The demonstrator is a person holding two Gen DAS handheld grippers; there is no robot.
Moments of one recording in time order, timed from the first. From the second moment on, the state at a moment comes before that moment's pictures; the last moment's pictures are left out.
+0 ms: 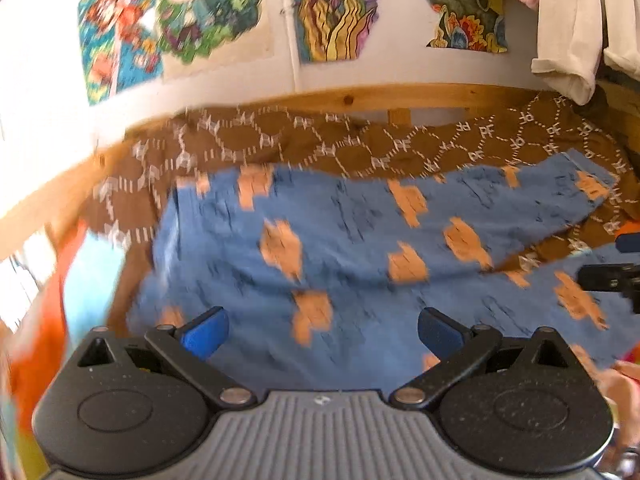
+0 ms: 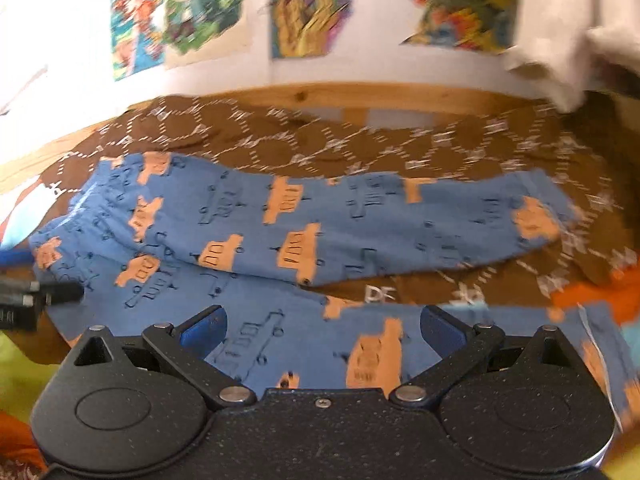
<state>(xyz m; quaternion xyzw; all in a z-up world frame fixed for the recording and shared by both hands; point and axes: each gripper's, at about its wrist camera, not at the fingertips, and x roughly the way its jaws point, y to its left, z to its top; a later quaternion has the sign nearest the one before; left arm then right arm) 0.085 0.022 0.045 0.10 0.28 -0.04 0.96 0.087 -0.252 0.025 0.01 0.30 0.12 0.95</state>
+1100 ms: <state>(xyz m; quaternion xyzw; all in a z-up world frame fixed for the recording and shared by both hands) 0.335 0.047 0.050 0.38 0.36 -0.16 0.84 0.392 -0.234 0.034 -0.24 0.39 0.33 0.83</state>
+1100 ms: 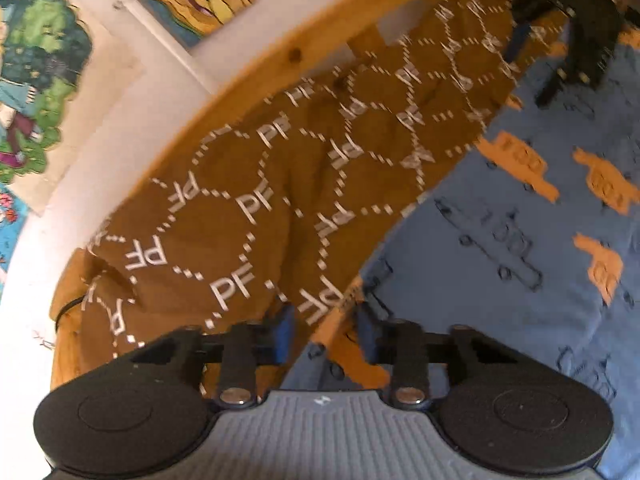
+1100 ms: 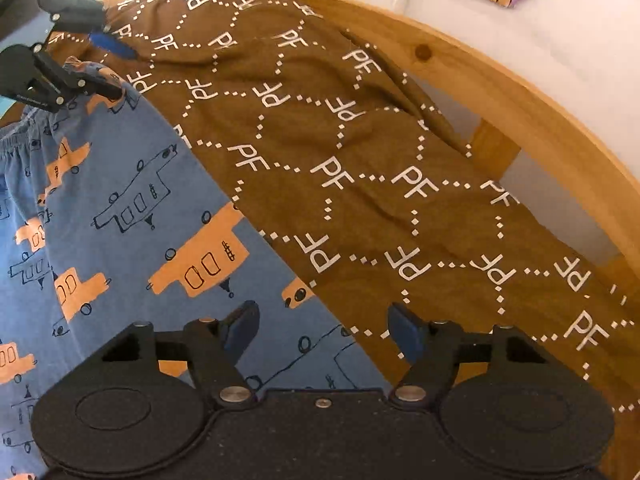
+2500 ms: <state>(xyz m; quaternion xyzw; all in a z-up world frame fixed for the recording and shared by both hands) 0.195 0.065 0.100 0.39 0.22 -0.20 0.87 0.165 -0.257 0.074 -0.18 0.21 0.19 0.94</state>
